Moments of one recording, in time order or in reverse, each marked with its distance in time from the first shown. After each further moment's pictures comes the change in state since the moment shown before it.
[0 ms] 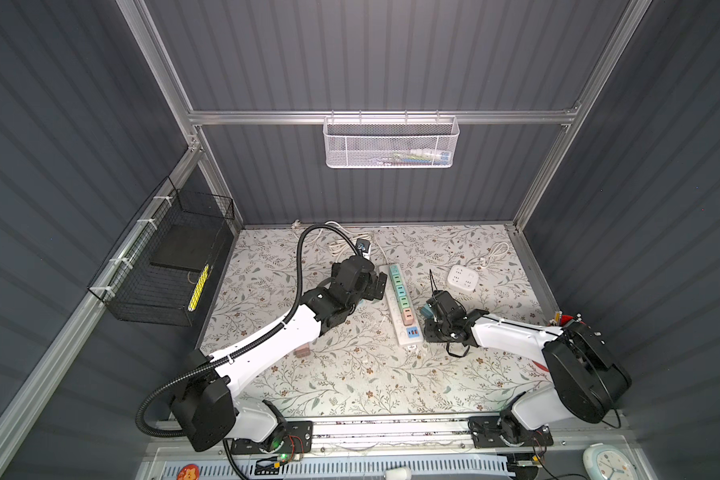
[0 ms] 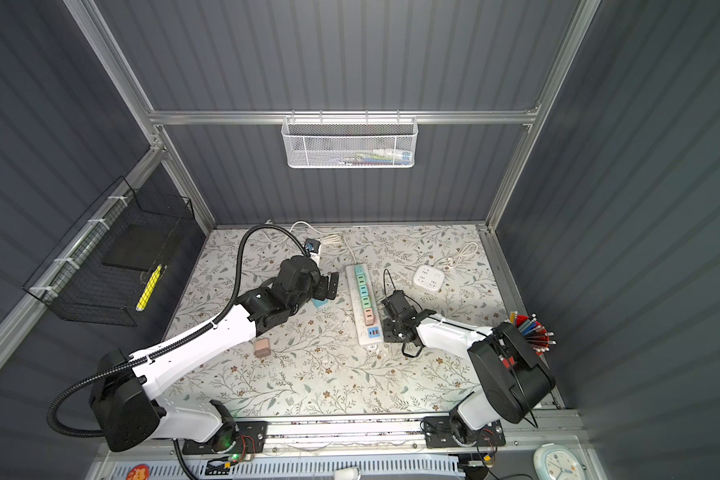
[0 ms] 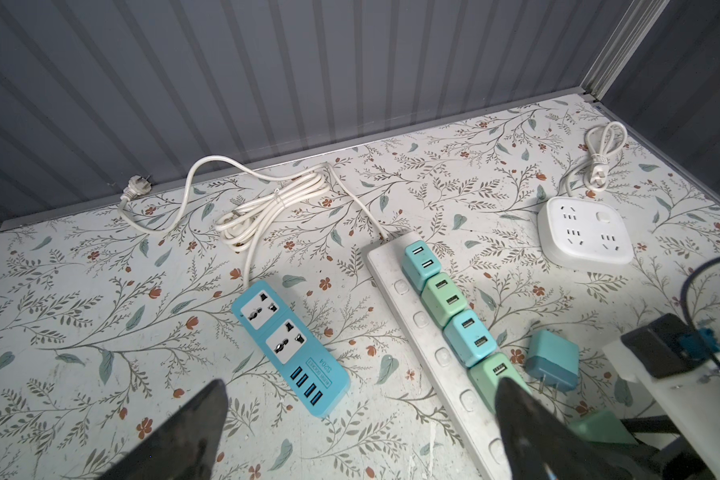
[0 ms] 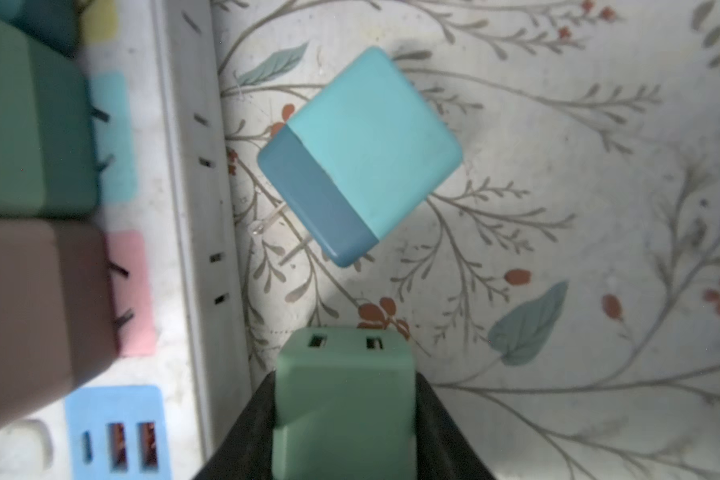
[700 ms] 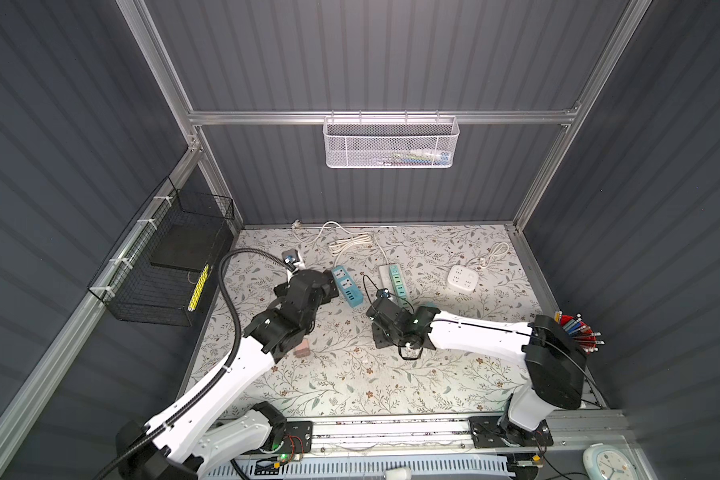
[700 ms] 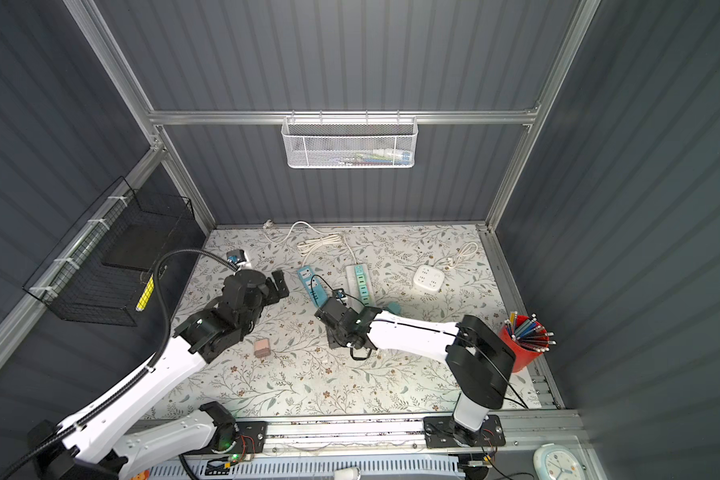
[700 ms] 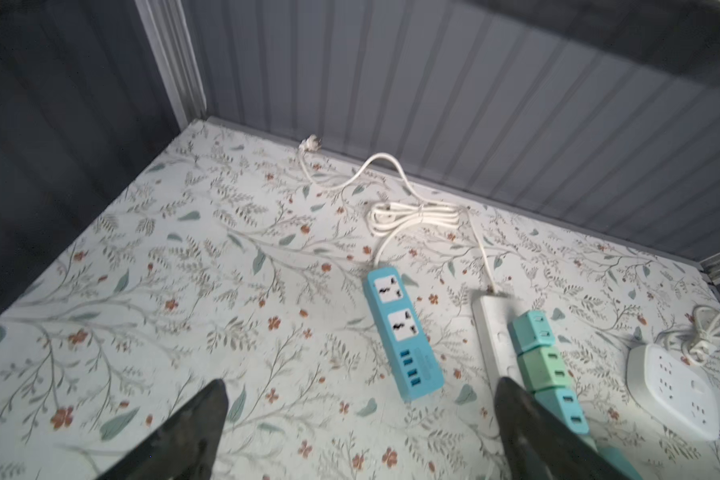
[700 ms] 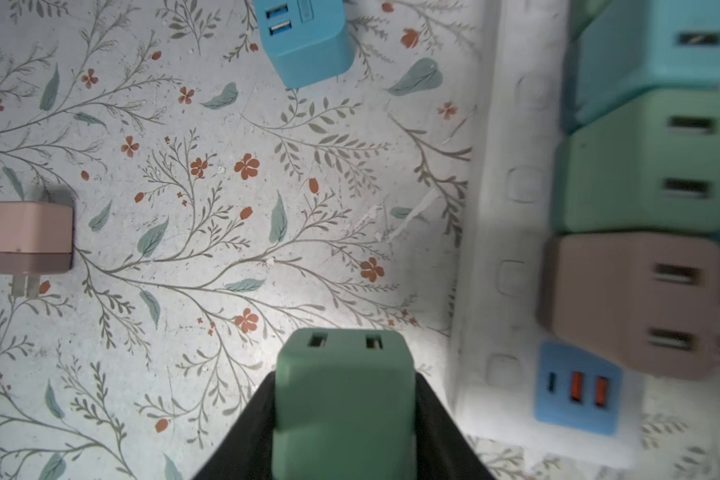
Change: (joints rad) left arm 0.137 -0.425 -0.233 -0.231 -0.182 -0.393; right arm 0.430 0.265 0.472 -0.186 0.082 0.212
